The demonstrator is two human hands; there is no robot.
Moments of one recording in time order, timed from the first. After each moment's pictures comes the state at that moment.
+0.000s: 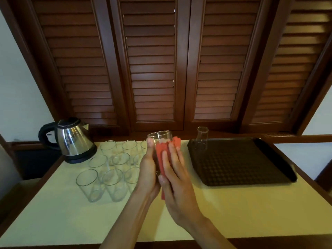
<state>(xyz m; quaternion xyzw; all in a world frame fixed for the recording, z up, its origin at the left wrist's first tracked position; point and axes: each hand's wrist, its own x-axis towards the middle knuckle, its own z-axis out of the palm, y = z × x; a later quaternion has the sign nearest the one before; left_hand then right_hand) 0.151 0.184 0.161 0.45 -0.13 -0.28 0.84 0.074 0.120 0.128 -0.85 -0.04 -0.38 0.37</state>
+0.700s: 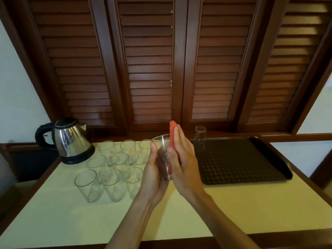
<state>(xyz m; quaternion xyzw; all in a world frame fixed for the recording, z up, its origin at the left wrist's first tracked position) 0.145 0.184 0.157 0.43 -0.17 -0.29 0.84 0.093 0.099 0.162 -0.83 0.07 -0.37 0.40</state>
